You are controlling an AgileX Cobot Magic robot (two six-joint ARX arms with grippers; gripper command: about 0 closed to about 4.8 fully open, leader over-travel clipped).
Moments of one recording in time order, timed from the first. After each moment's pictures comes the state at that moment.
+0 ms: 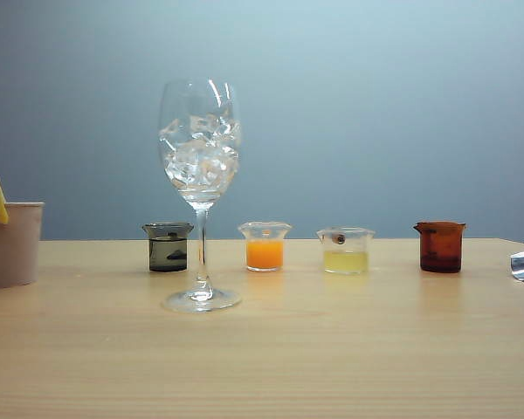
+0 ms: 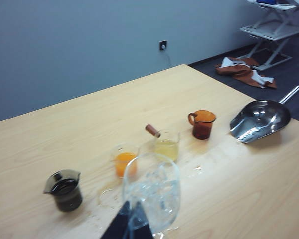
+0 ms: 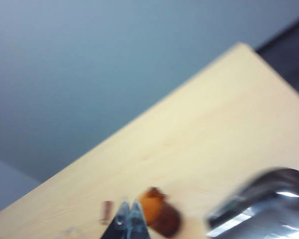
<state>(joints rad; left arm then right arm) -0.61 0.63 0.88 -0.39 0.02 0.04 -0.57 0.94 0.61 0.22 -0.70 0.60</state>
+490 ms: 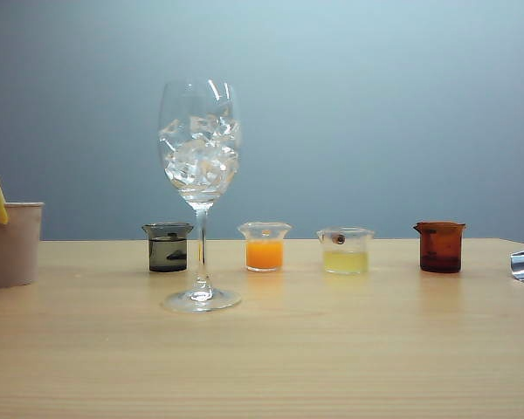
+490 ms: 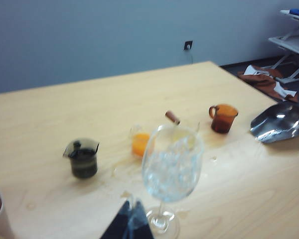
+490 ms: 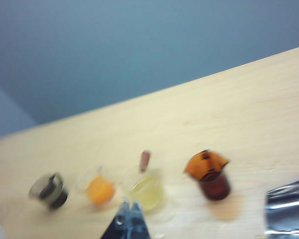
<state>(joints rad) -0.60 0.46 0.73 -0.41 -0.08 -0.06 -0.04 0.68 0.61 -0.05 -0.31 0.39</state>
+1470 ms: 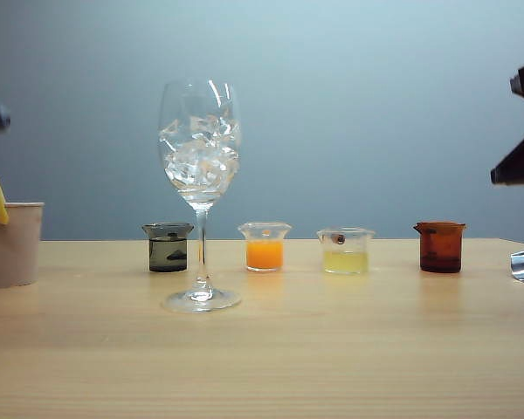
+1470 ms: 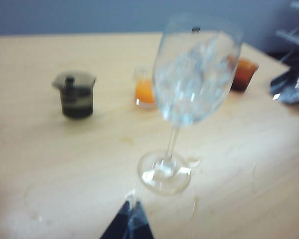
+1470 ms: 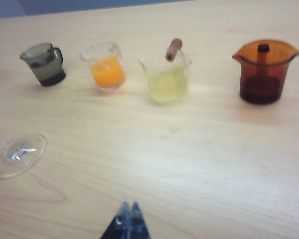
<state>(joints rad) -0.61 0.24 0.19 -0.13 -0.09 -0.11 0.43 0.62 0.15 0.22 0.01 0.21</state>
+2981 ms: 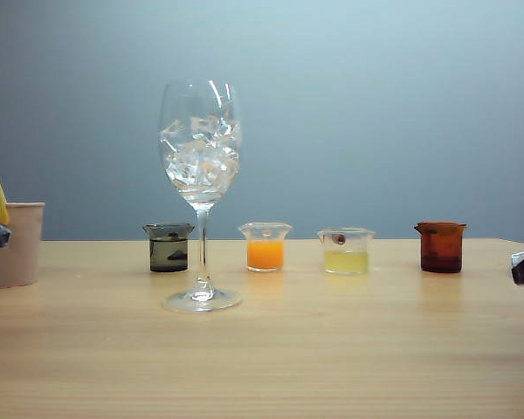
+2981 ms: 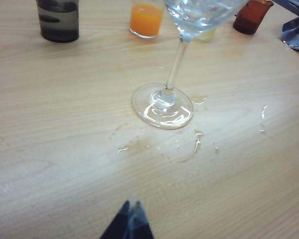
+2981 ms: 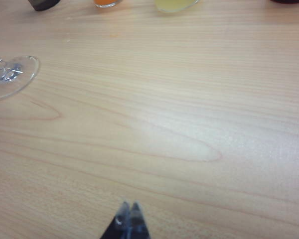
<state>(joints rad) -0.60 0.23 0.00 -0.07 -0.04 -0.18 0.44 0.62 0.01 0.20 -0.08 0.24</state>
